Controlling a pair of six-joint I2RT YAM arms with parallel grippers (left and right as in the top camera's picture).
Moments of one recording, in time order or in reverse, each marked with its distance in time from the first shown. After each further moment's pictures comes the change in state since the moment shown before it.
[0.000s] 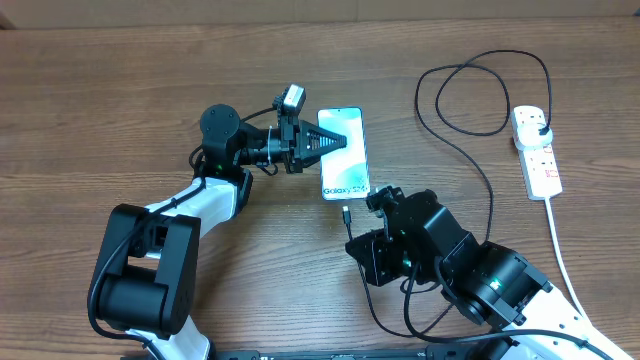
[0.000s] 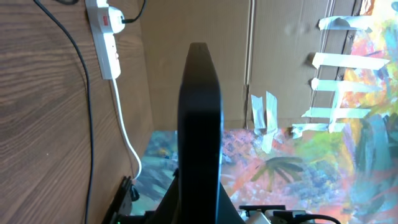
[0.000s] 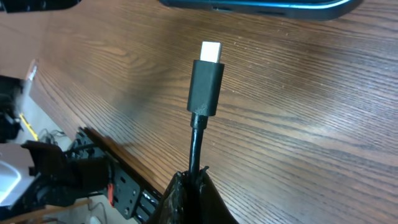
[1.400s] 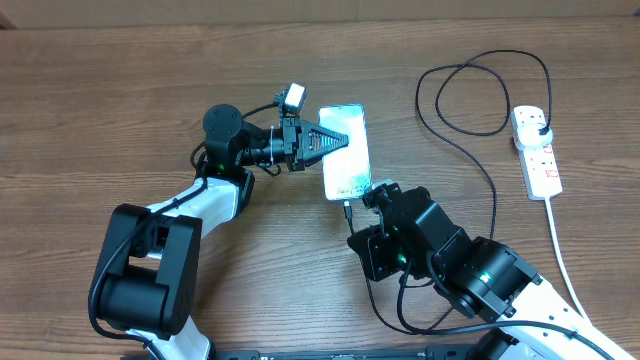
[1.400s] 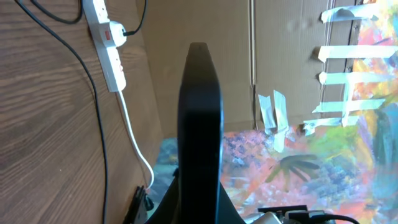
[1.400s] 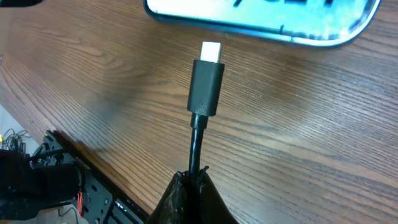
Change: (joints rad) left arm -0.009 0.000 0.000 -0.019 -0.029 0.109; right arm 0.000 0.041 0.000 0.007 0.068 -0.060
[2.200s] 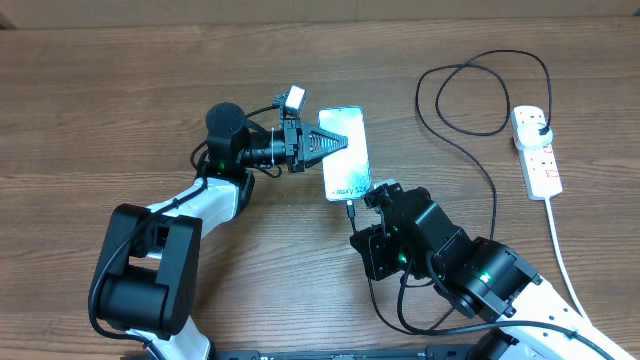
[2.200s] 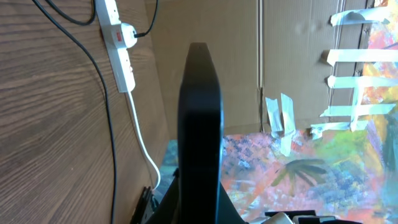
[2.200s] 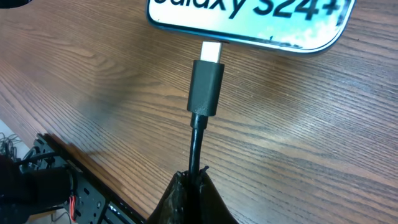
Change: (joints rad) left arm 0.000 0.000 0.000 -0.085 -0.010 0.074; right arm 0.000 0.000 0.000 -0.006 0.028 0.001
